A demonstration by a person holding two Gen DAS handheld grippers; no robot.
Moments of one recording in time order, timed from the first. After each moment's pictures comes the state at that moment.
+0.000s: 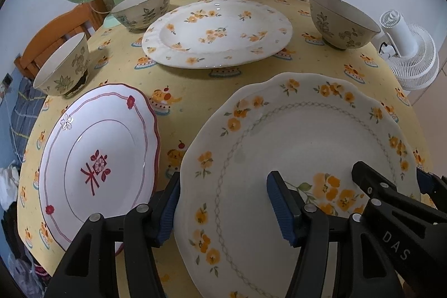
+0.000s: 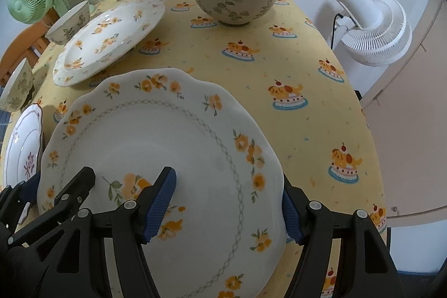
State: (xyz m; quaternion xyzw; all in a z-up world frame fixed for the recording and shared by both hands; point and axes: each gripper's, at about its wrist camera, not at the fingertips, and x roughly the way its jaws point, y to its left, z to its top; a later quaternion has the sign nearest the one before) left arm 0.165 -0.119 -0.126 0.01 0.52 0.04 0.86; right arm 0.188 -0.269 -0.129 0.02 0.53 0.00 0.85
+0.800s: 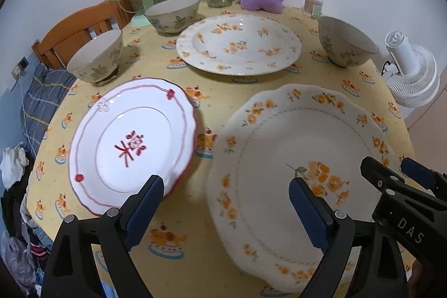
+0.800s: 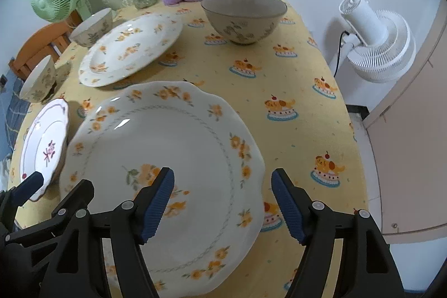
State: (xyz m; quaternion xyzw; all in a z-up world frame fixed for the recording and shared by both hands) left arm 0.128 -0.106 -0.090 -0.02 0.50 0.07 0.86; right arm 0.164 -0.272 -0.094 0.01 0.50 0.04 0.86
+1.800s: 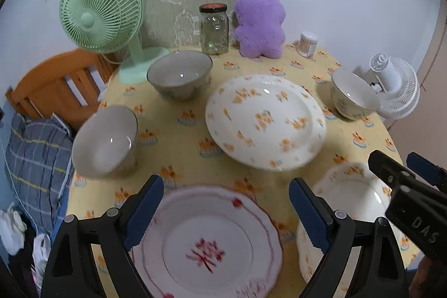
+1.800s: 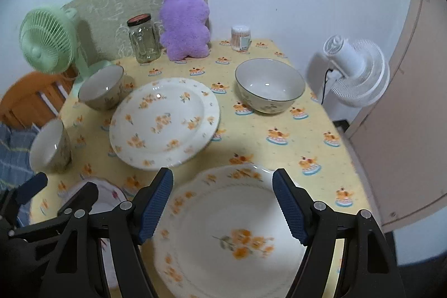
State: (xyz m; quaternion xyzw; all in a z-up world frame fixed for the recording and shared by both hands) left arm 0.212 0.000 -0.025 0.02 0.45 -0.03 0.89; right arm 0.206 -0.176 -0.009 0.06 0.44 -0.05 0.90
